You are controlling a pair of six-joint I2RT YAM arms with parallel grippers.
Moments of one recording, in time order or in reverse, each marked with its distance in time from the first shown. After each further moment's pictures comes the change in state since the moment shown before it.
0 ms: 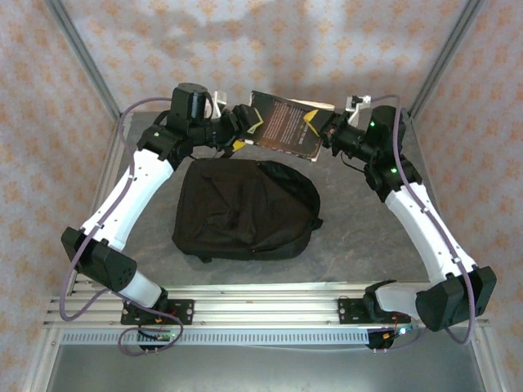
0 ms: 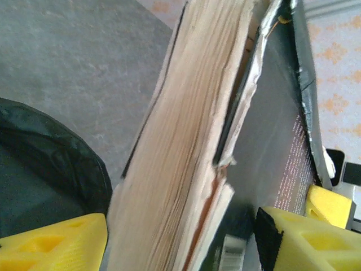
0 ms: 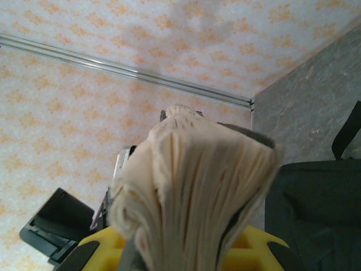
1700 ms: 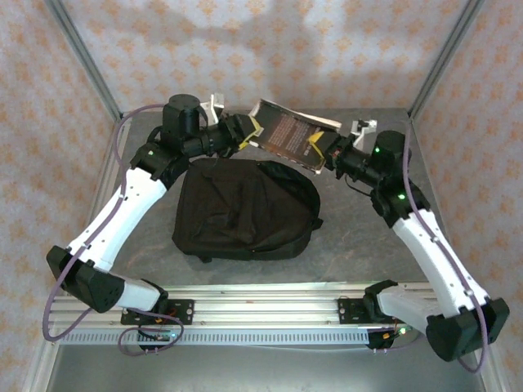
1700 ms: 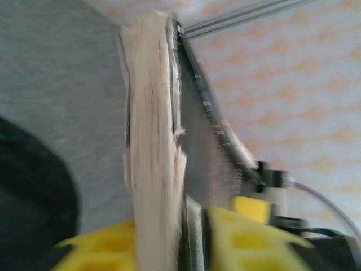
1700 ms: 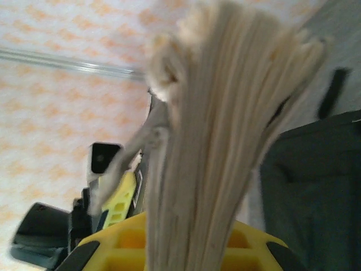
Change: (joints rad) left arm -0.052 -0.138 -0.132 0.112 -0.055 -0.018; right arm 0.031 -0.216 -0.131 -0.176 0.137 0.016
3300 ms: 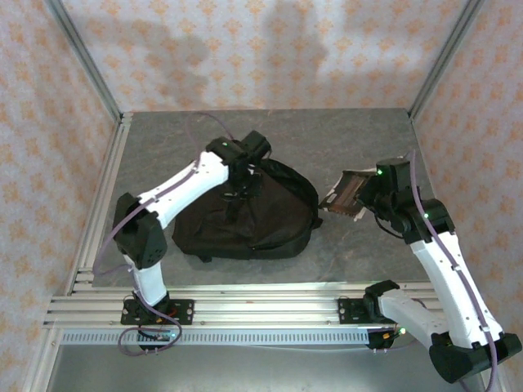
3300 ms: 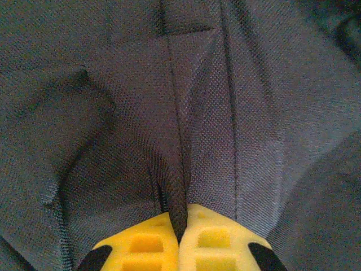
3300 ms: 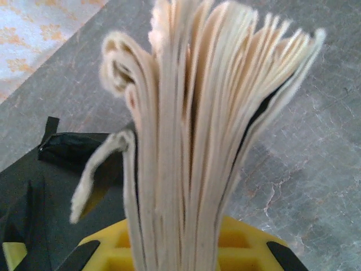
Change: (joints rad) left arm -0.193 0.385 0.154 -0.711 -0.489 0.451; right arm -0.018 -0.125 0.033 -0.758 0.595 -0.425
